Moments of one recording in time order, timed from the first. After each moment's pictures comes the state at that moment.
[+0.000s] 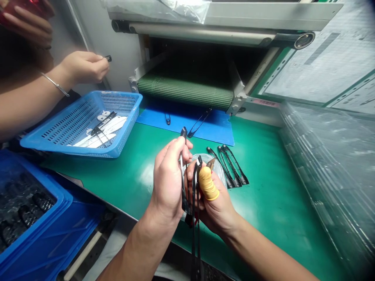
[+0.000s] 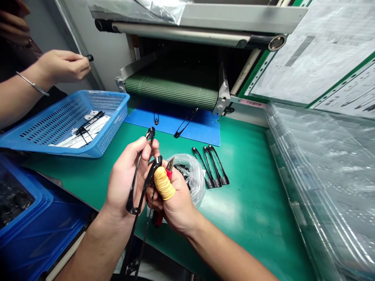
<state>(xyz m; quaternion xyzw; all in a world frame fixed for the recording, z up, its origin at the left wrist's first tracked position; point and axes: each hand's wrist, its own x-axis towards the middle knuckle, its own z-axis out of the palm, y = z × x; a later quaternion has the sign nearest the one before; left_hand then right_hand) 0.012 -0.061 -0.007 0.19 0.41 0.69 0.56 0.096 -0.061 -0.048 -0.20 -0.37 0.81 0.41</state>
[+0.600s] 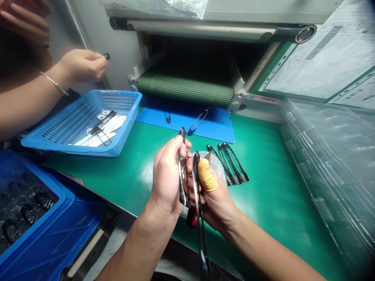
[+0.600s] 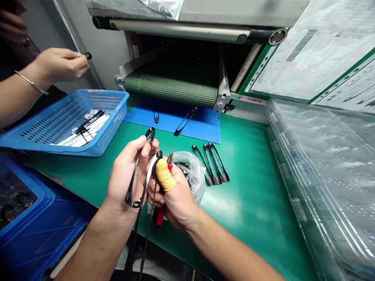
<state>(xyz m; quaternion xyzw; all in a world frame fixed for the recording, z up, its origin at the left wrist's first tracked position) 0.010 -0.059 -0.010 0.15 0.39 0.69 0.60 0.097 -0.058 -0.043 -0.23 -0.33 0.83 0.38</state>
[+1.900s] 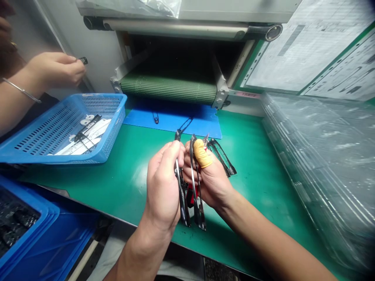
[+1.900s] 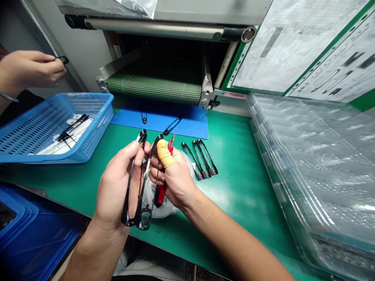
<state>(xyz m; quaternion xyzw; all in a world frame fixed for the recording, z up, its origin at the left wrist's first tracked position) 0.029 -0.068 -0.013 0.24 0.38 0.68 0.58 0.112 -0.032 -0.039 -0.18 -0.33 0.80 0.46</state>
